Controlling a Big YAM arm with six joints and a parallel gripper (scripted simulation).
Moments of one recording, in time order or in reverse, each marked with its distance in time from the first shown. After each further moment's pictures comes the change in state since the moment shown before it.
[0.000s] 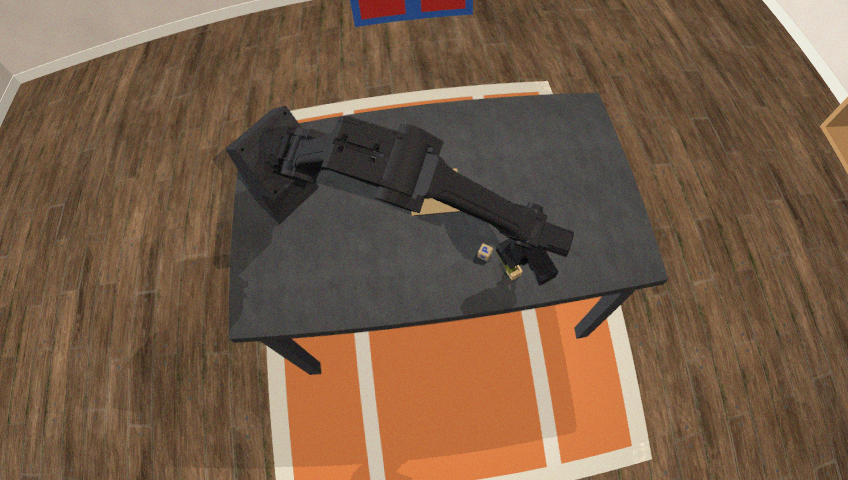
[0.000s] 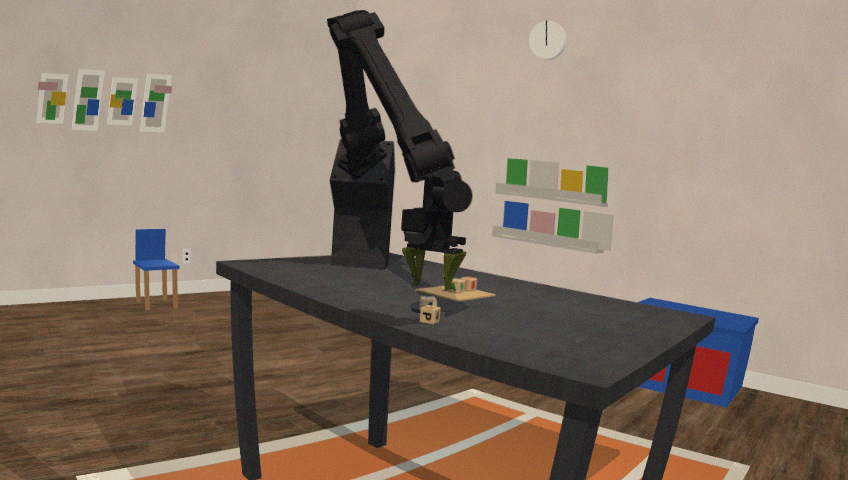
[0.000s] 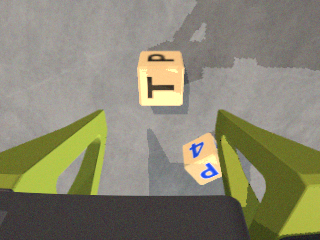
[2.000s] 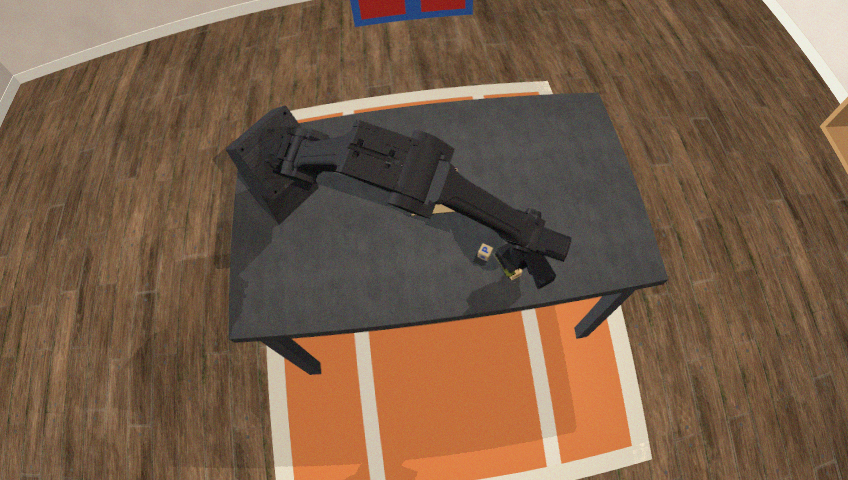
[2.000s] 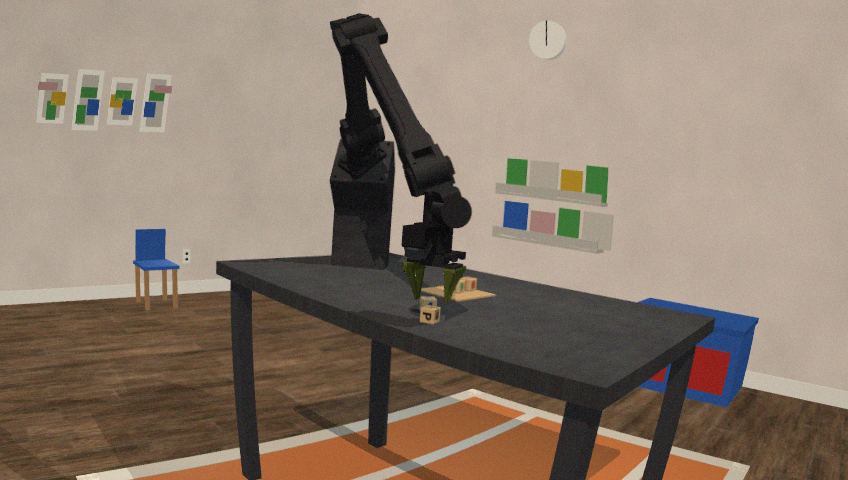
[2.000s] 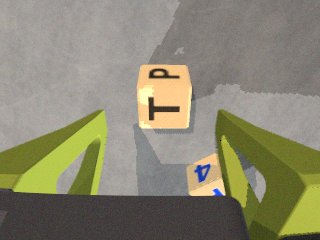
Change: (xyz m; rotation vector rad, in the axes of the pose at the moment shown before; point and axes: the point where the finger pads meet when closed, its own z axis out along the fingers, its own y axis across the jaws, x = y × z) arm 0.001 0.002 0.028 0.000 0.001 -0.005
